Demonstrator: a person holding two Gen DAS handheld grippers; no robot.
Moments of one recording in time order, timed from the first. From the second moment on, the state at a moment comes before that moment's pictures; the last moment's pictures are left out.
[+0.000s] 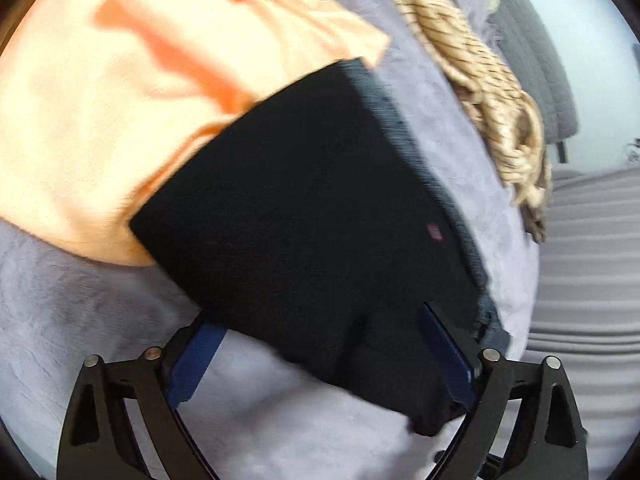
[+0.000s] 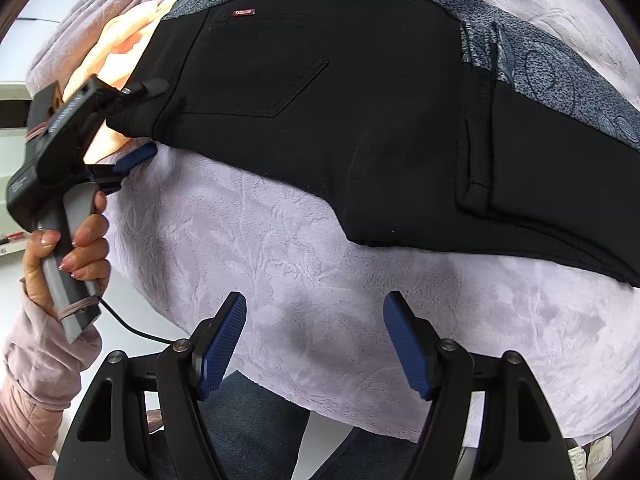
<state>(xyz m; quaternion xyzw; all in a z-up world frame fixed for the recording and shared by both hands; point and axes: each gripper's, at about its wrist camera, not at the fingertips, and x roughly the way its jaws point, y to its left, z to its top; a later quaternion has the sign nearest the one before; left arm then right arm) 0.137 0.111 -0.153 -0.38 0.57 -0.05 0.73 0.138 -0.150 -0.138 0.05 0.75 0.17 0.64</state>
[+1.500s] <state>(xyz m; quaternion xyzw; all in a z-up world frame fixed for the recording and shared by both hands) 0.130 -0.006 -0.110 0.14 0.49 0.00 0.86 0.317 0.076 -0.123 -0.13 0.77 0.32 0.53</state>
